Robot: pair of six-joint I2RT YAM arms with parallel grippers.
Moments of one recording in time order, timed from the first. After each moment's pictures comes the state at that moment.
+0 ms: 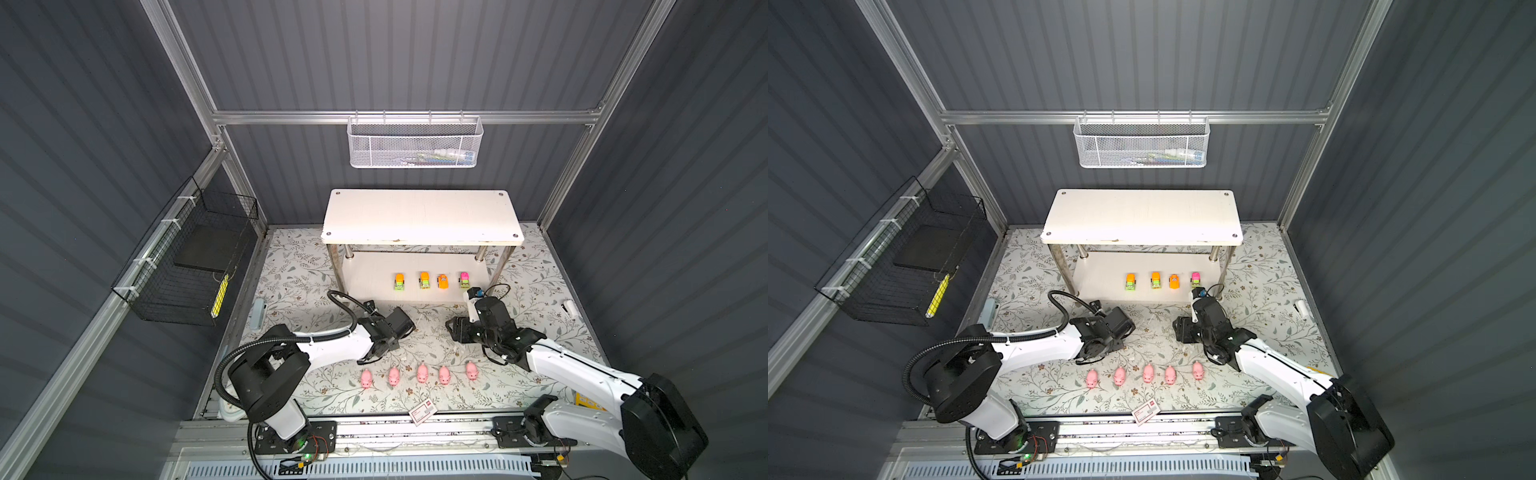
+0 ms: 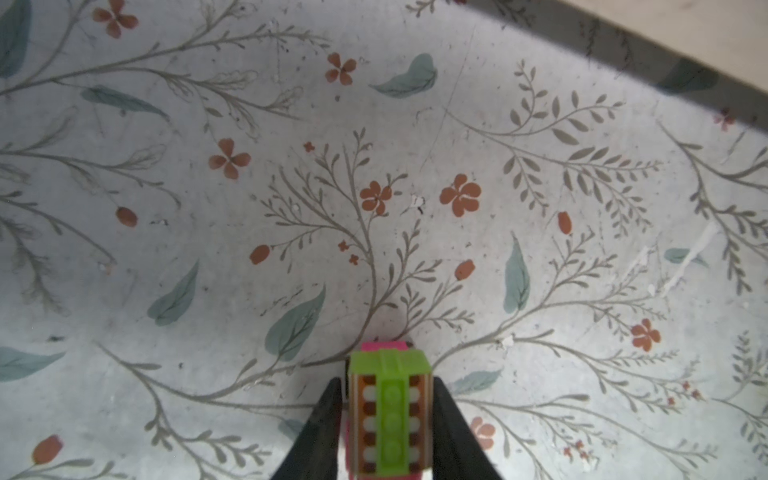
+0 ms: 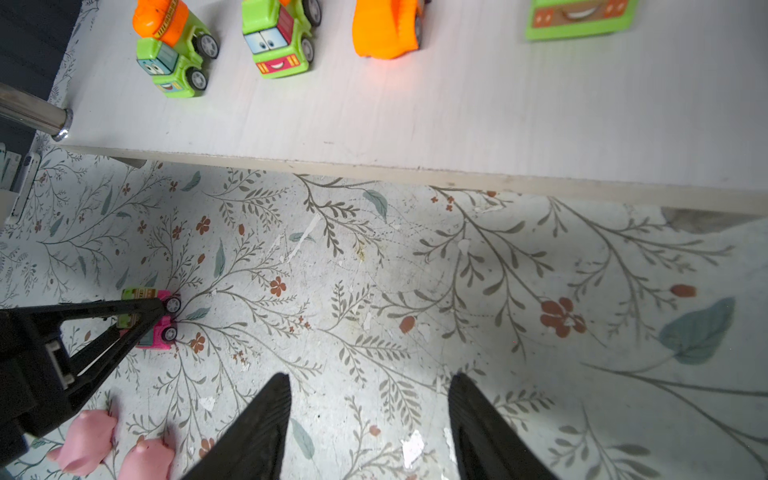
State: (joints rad) left arm -0.94 1.62 0.87 -0.51 -0.36 -1.10; right arm 0.55 1.15 0.51 -0.13 -0.05 0.49
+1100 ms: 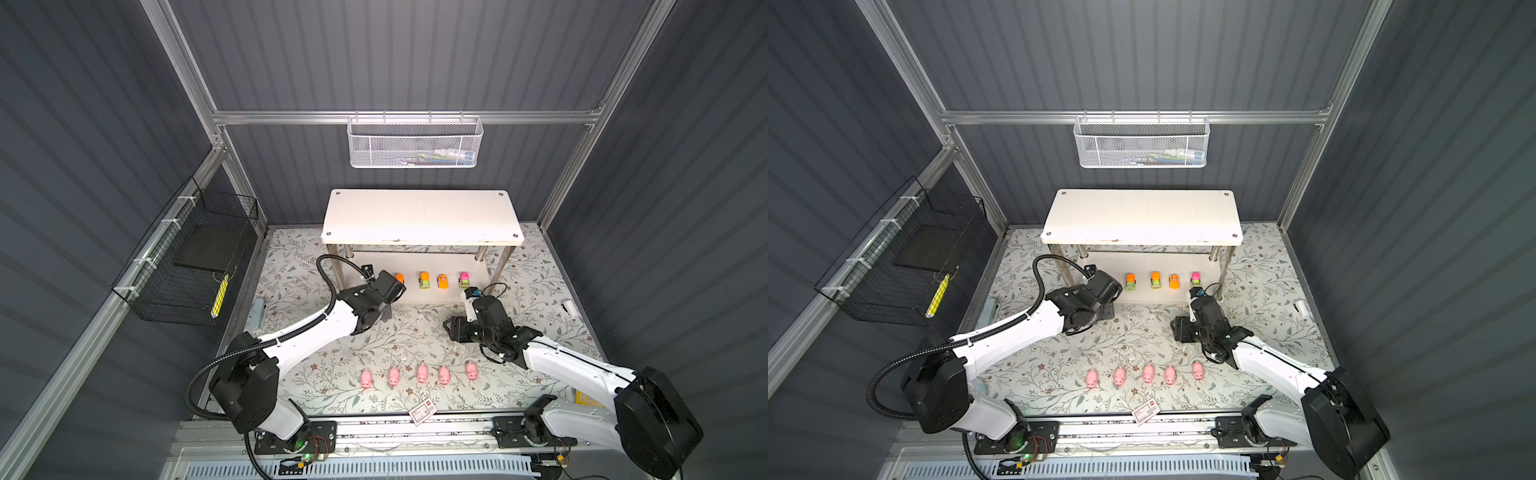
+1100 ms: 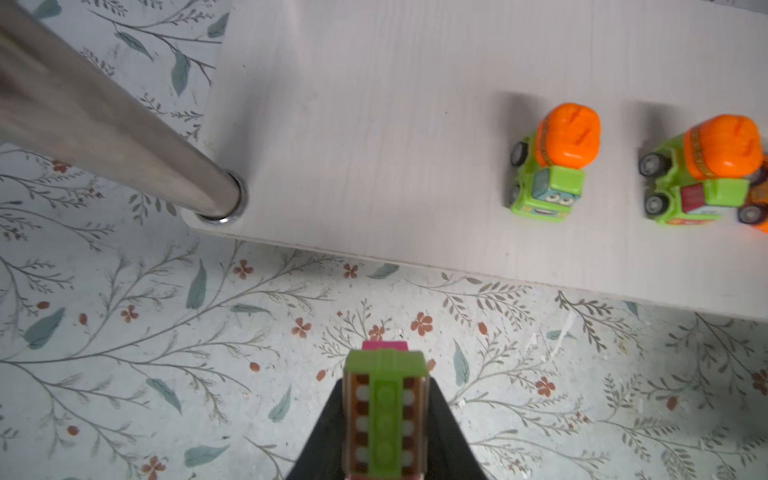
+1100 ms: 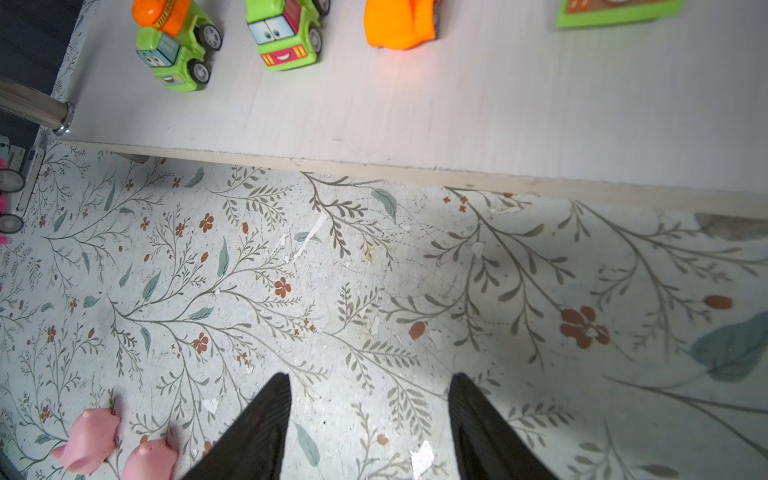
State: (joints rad) left arm -0.78 1.52 1.13 -0.69 -0.42 -0.72; right arm 0.56 1.19 0.52 -0.11 -0.06 0.49
